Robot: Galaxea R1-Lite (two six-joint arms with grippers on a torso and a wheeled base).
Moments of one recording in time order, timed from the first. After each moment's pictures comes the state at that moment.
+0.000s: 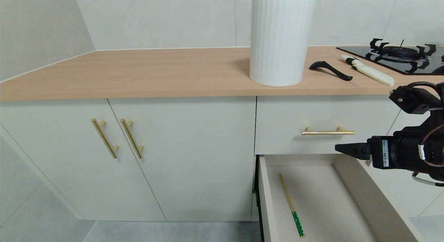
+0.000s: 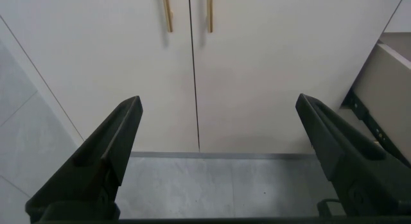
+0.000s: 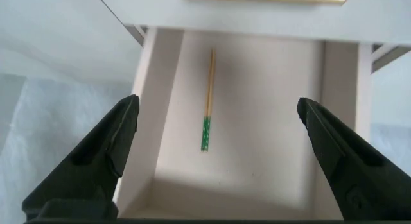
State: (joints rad) left arm 0.00 0.00 0.00 0.00 0.02 0.00; right arm 0.45 1.34 -0.91 0.11 -0.17 0.26
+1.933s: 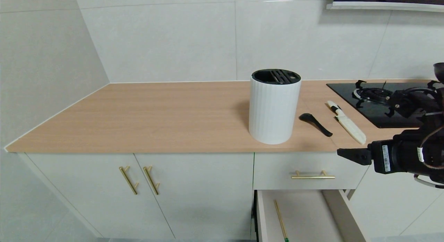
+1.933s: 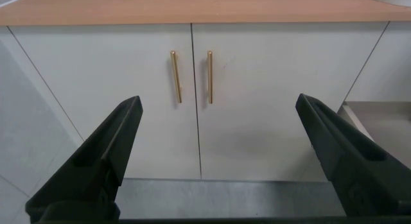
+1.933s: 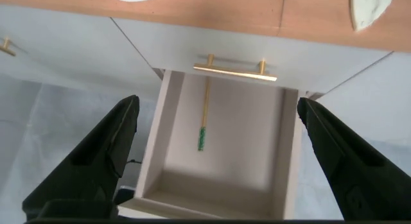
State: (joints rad) left arm 0.00 0.00 0.00 0.00 0.02 0.00; right arm 0.43 1.35 -0.88 0.07 -0.17 0.15
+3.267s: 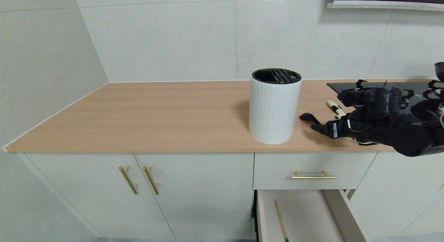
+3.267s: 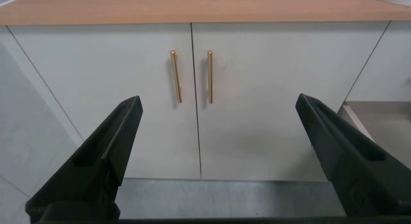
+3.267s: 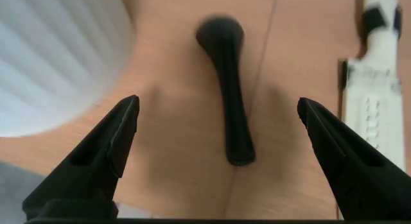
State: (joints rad) left arm 0.00 0.00 0.00 0.00 0.02 0.00; right arm 0.12 1.97 -1.10 -0.49 0.12 -0.10
